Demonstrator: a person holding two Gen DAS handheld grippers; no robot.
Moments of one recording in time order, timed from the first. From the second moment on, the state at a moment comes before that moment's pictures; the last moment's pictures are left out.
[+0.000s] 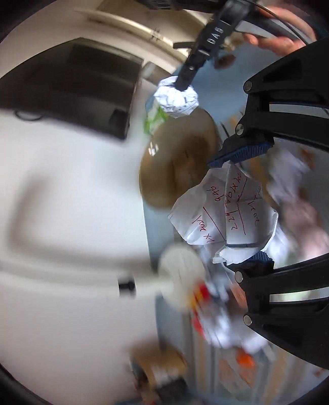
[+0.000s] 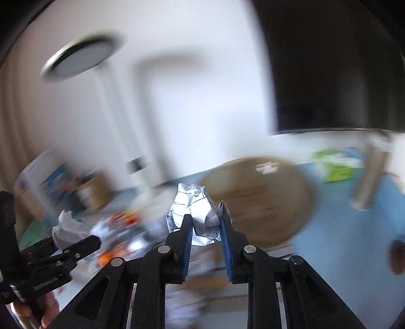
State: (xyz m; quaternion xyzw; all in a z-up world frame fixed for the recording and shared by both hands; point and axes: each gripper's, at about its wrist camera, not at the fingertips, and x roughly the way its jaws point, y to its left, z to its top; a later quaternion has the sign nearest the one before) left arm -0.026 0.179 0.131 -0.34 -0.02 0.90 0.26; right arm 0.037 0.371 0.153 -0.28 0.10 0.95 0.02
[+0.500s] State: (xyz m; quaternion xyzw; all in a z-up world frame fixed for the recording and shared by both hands) left arm -0.085 0.247 0.113 -0.35 -0.05 0.89 0.28; right arm -0.022 0.454 0.129 -0.31 0.13 0.94 0.09
